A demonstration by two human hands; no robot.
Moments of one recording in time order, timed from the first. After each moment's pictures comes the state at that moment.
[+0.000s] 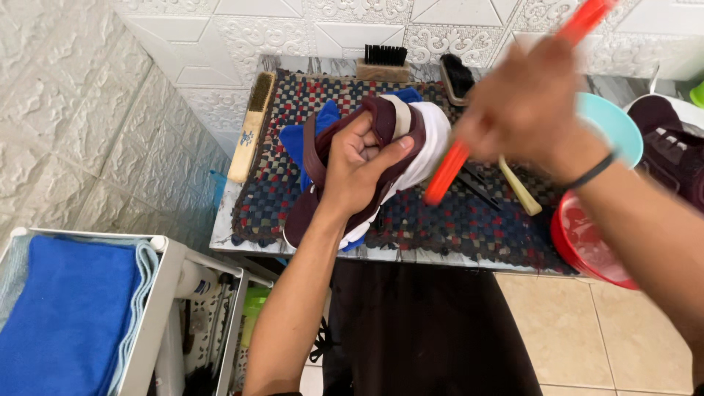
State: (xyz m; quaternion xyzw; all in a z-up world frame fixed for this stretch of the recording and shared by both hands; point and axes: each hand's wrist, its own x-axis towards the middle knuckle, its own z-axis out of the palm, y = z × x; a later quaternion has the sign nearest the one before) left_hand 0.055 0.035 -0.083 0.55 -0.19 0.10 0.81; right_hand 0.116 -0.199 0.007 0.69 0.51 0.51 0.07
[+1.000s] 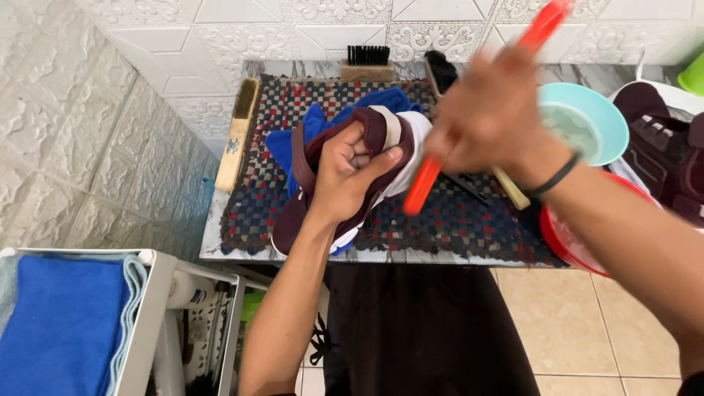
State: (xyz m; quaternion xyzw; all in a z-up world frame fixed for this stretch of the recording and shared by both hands) left_hand 0.051 0.026 -0.080 0.59 -0.20 0.08 0.78; right_hand 0.150 -0.228 -0.037 0.72 0.44 0.53 0.04
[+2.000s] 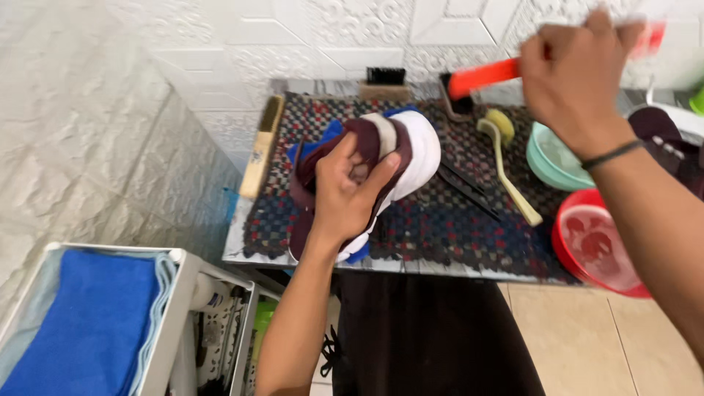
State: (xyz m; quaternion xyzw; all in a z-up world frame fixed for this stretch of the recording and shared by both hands) left_hand 0.016 0.047 -0.034 0.67 -0.19 0.19 0.69; right_hand 0.164 -0.250 0.001 0.85 0.23 0.47 0.04
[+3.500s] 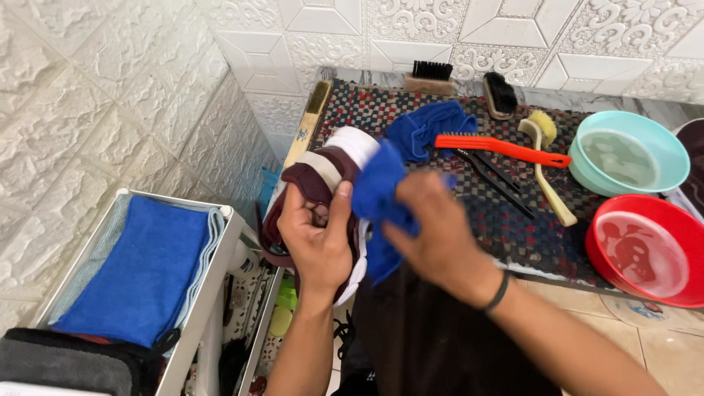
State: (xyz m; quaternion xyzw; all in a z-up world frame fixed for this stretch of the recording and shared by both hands) left_hand -0.097 0.079 -0.022 0.63 -0.01 0.44 0.64; right_hand -0.027 -0.079 -0.073 0.74 0.44 0.32 -0.38
